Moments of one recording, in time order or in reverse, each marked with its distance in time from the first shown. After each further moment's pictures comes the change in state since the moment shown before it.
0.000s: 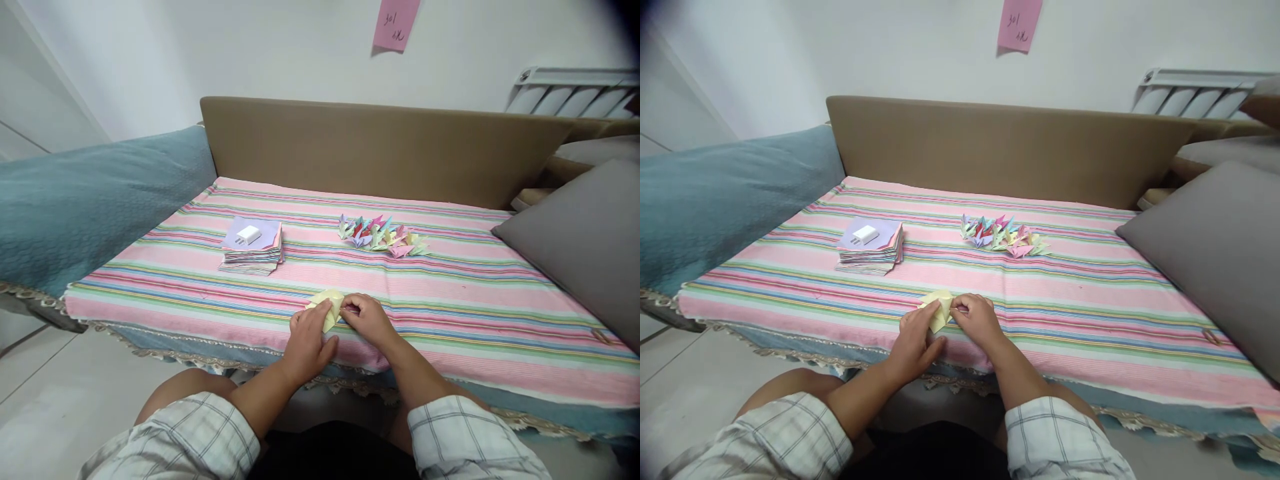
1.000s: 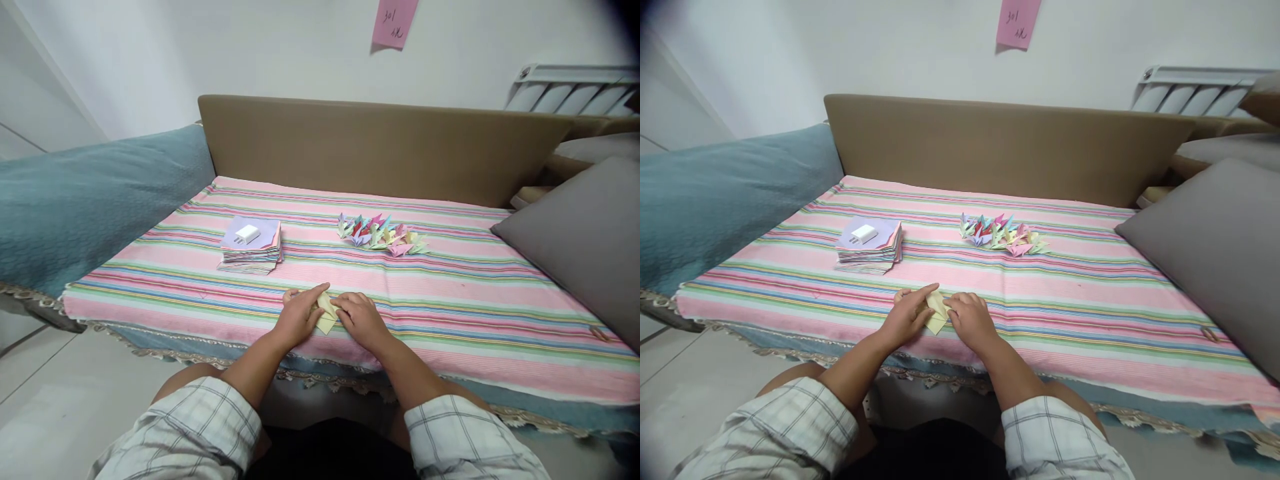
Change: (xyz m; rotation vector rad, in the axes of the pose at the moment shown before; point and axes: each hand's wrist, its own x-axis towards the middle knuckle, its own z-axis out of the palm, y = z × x) left_hand 0.039 -0.029 -0.020 -0.122 -0.117 -0.085; right_hand -0.002 0.010 0.016 -0.293 -0.062 -0.137
